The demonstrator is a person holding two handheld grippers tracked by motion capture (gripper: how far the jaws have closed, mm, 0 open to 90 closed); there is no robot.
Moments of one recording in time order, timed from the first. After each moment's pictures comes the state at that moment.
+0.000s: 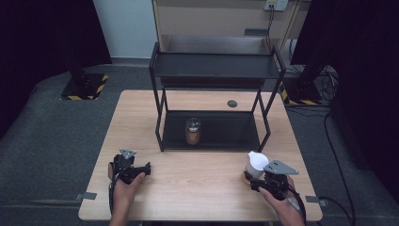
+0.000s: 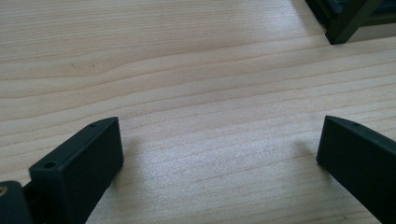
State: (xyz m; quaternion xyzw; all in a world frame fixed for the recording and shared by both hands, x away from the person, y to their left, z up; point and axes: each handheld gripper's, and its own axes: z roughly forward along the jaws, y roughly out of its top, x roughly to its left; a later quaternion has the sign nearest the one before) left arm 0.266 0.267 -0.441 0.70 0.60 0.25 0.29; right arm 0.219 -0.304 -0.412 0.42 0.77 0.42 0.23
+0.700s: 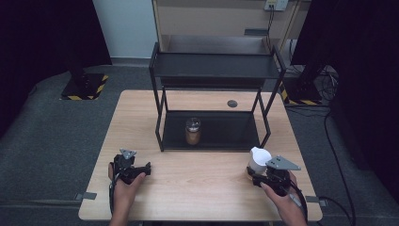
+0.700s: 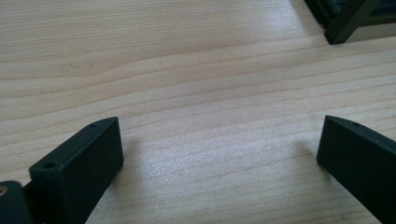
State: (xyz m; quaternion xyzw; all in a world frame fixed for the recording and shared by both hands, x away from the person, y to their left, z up) left arm 0.266 0.267 -0.441 0.70 0.60 0.25 0.29; right arm 0.226 -0.302 -0.401 0.43 0.76 0.42 0.24
